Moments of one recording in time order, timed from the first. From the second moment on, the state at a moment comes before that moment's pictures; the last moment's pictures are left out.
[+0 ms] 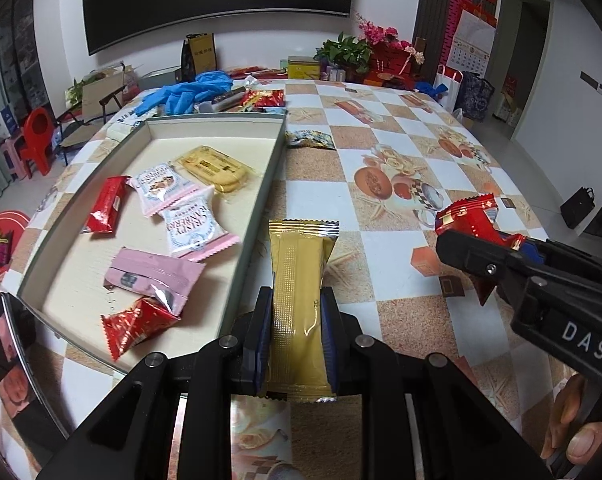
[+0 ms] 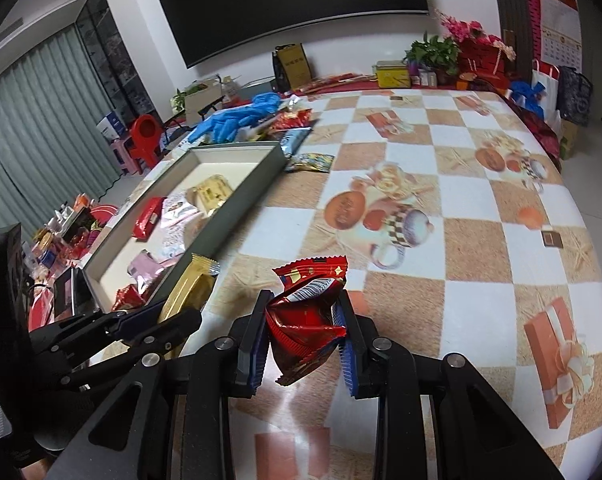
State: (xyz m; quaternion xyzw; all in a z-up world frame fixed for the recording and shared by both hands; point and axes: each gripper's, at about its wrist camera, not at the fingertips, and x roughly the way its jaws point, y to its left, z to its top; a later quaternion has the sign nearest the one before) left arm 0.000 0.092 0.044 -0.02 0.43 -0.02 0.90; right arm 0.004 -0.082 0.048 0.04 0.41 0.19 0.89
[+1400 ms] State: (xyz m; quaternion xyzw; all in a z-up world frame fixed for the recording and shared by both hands) left arm 0.033 0.193 0.061 -0.09 0.43 0.05 0.90; right arm 0.041 0.039 0.088 -0.06 0.40 0.25 0.88
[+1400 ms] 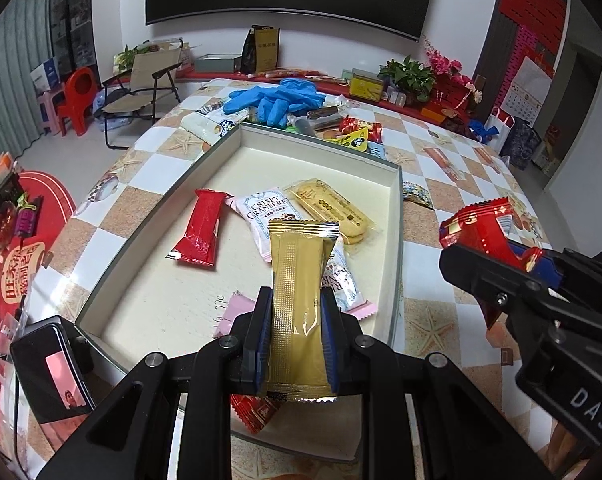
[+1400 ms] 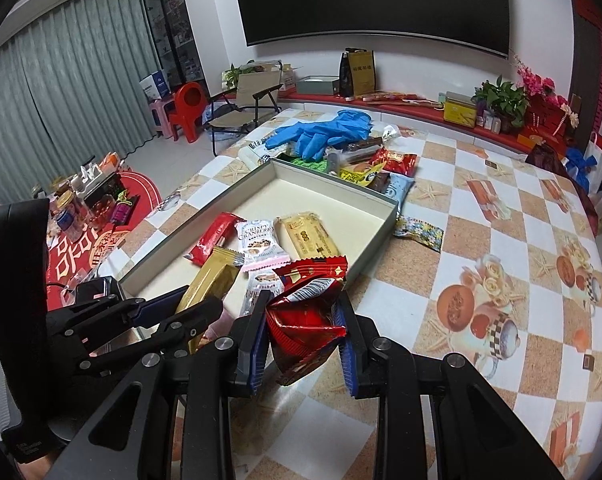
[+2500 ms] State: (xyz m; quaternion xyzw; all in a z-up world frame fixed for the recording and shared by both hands) left arm 0.067 0.228 0.043 -0.12 0.46 0.08 0.87; right arm 0.079 0.087 0.078 -0.12 0.41 0.25 0.87
